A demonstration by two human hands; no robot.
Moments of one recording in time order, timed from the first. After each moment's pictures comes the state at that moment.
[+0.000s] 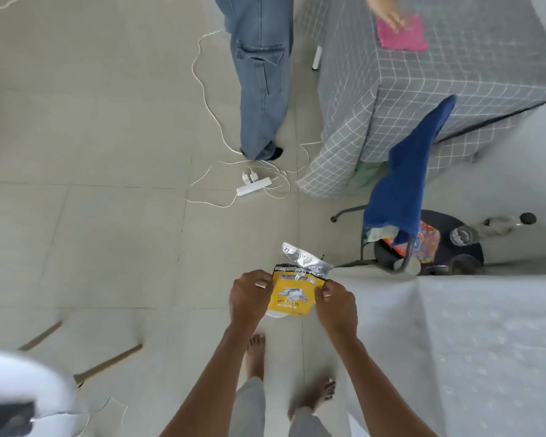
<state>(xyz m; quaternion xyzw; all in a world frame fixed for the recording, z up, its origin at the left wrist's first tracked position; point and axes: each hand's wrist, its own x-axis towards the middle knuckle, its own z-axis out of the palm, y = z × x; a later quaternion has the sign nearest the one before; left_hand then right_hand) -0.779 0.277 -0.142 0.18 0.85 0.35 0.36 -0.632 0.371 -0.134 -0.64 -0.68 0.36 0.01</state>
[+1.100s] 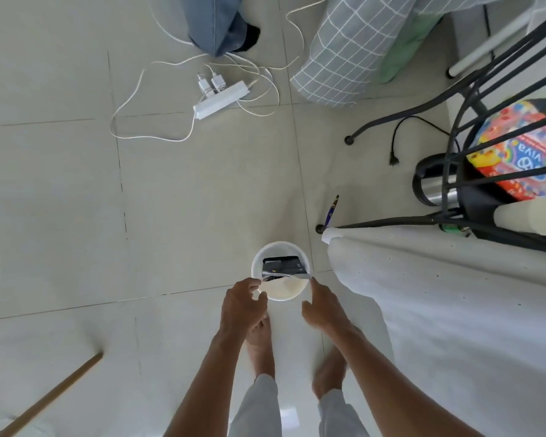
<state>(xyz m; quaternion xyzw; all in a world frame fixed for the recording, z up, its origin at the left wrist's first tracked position) -0.787 0.279 -0.472 0.16 0.81 0.16 0.54 -0.640 0.376 -0.457 -0.57 -0.61 0.44 -0.33</state>
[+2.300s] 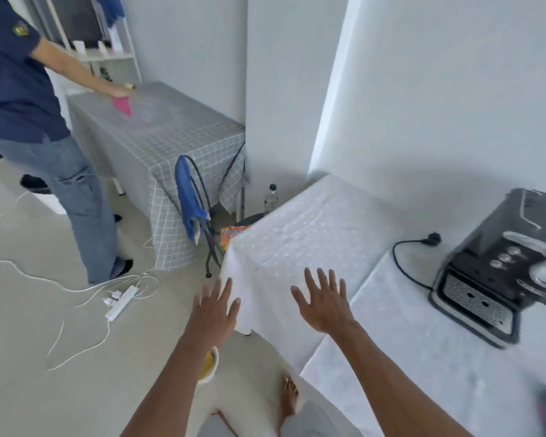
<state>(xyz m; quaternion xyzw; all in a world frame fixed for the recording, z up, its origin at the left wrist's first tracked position) -0.626 0.218 -0.009 0.74 0.64 -0.02 0.21 -0.375 0.201 0.017 -0.74 -0.65 0.16 0.01</state>
